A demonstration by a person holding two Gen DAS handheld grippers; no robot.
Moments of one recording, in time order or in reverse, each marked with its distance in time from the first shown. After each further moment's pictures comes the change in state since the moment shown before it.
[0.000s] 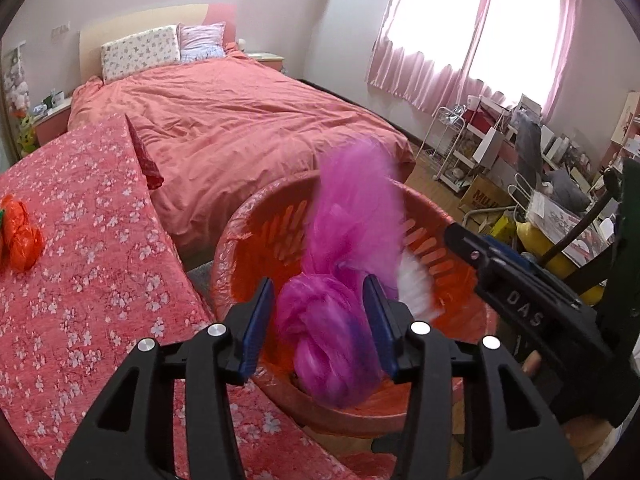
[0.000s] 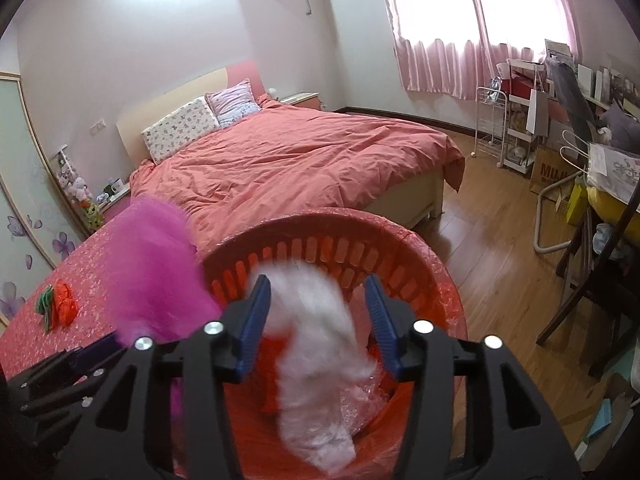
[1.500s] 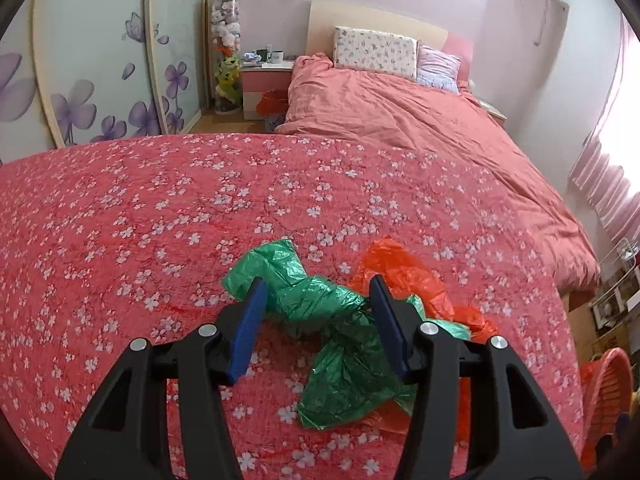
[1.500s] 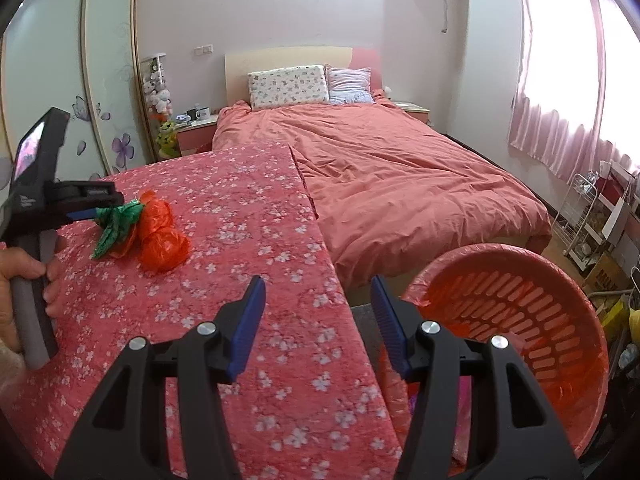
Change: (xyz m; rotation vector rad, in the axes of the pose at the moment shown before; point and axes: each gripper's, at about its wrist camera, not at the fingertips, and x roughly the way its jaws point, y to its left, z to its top) left arm -0.066 0.313 0.031 -0.457 -0.082 0.570; right arm 0.015 0.227 -0.039 -0.422 0.013 0.180
